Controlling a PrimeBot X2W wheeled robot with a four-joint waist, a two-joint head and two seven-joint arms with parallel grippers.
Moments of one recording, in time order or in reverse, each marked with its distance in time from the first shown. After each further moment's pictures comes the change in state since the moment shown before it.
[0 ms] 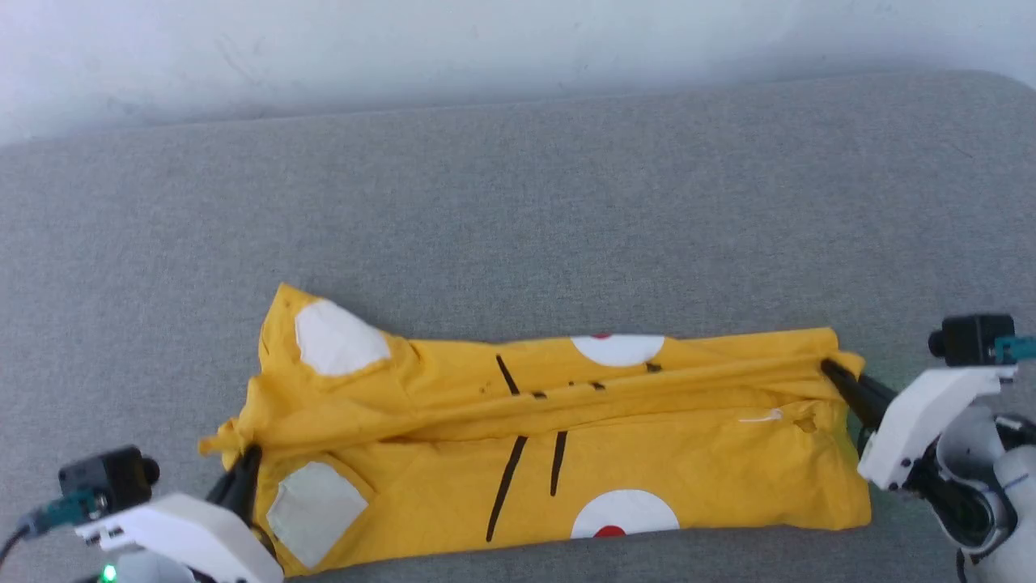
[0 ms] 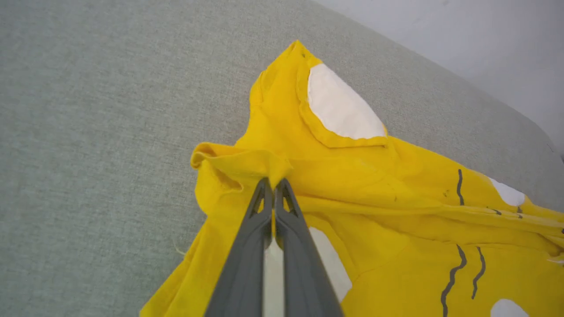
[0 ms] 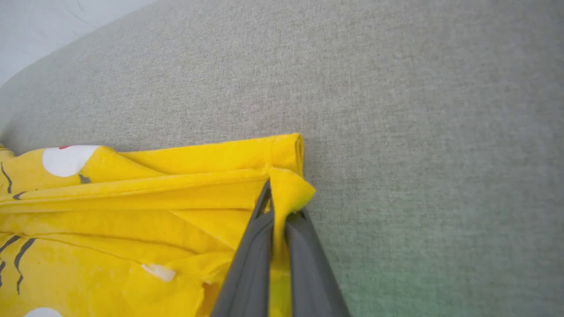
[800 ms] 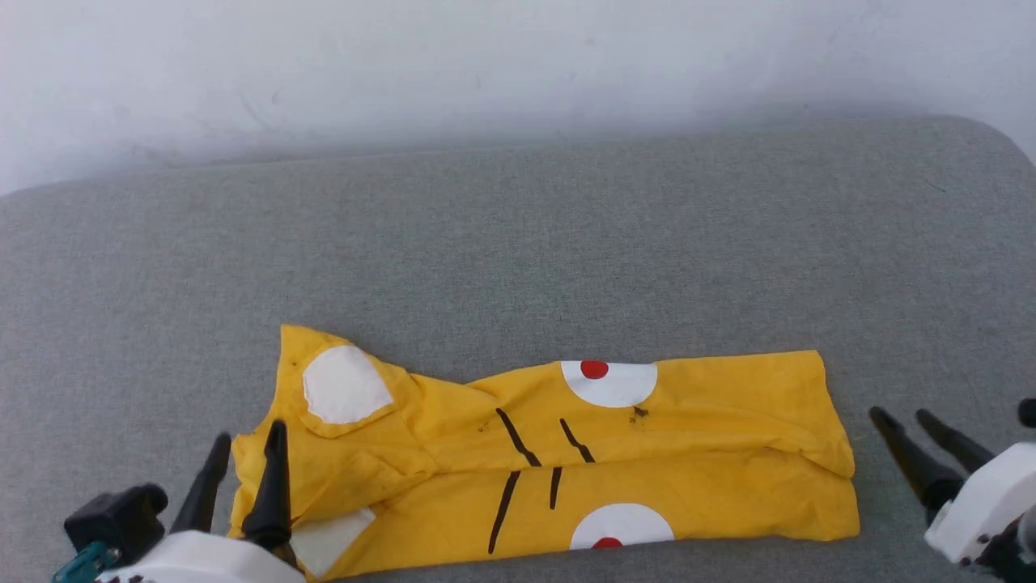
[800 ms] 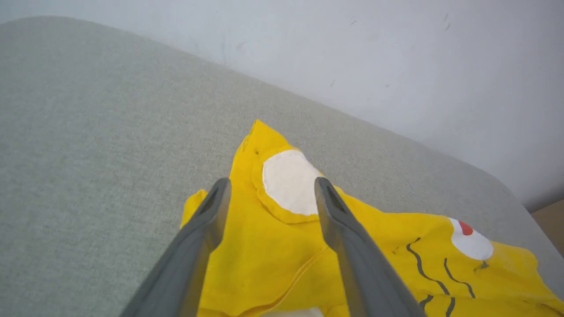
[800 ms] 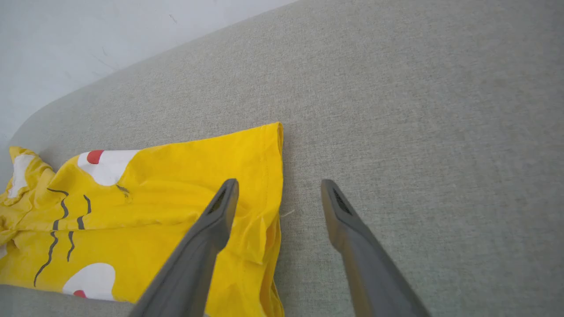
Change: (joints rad) left arm 0.046 -0.096 -0.012 0.088 0.072 -0.123 -0.326; right arm 0.354 0.032 -0.306 -0.363 -0.099 0.000 0.075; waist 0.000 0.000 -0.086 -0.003
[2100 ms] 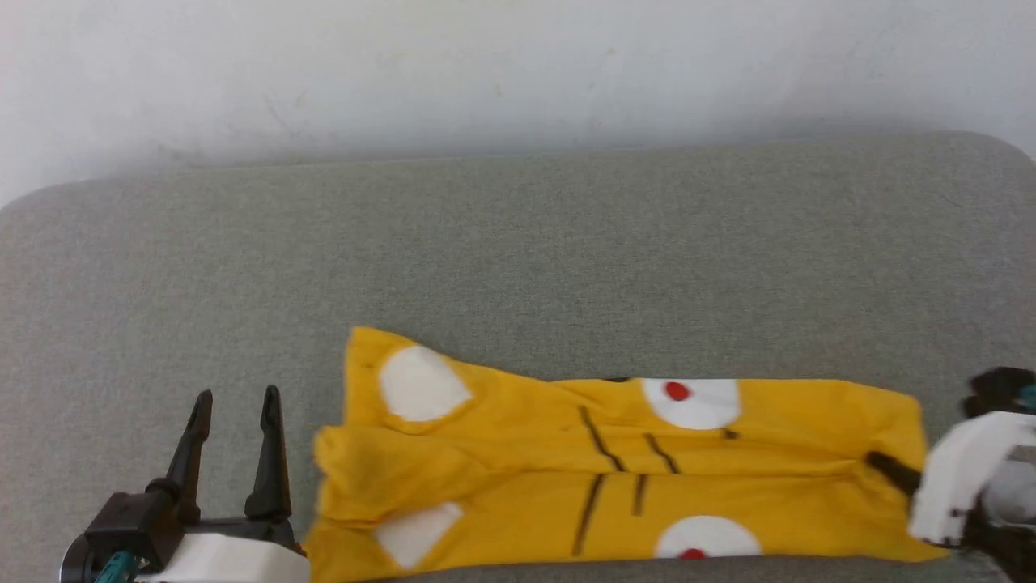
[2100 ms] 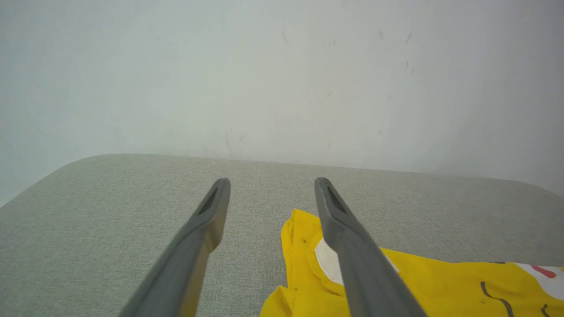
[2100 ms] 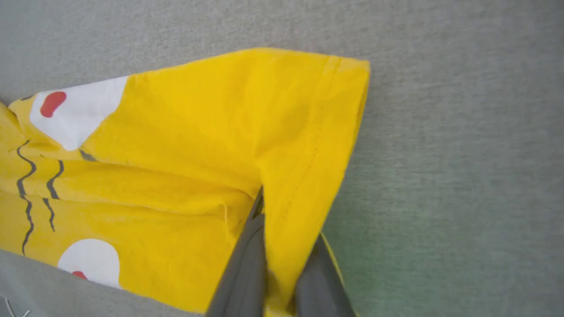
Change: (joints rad) left arm -0.069 -0.221 0.212 0.110 0.491 -0.250 -0.156; right arm -0.159 0.058 -0.012 0.231 -0.071 0.000 0.364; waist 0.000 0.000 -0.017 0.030
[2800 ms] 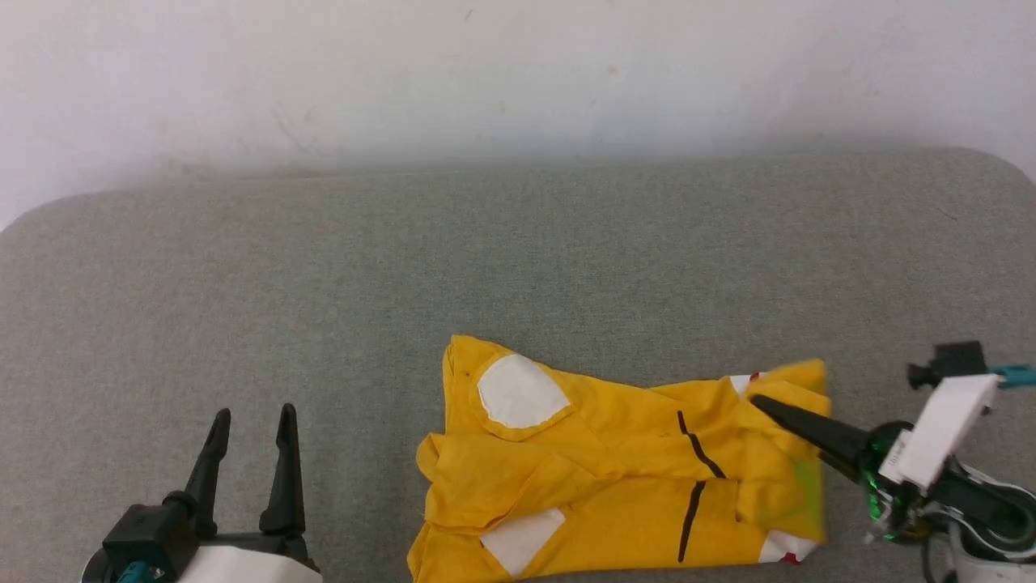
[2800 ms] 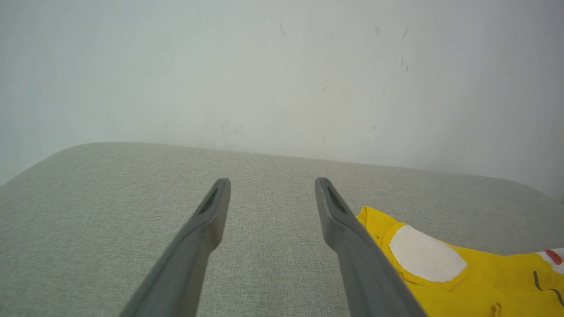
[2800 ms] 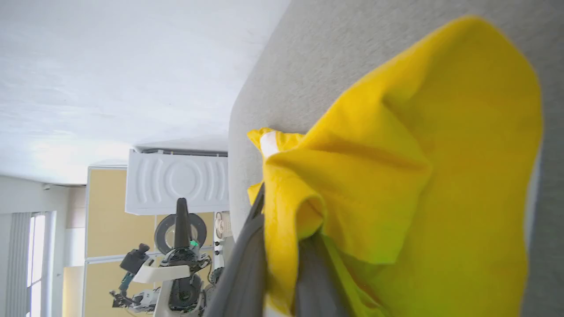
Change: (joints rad) left arm 0.019 -0.032 0.005 0.031 0.006 -0.027 0.000; right arm -0.034 0.299 -0.294 -0.117 0.491 -0.001 0.367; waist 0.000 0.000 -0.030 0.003
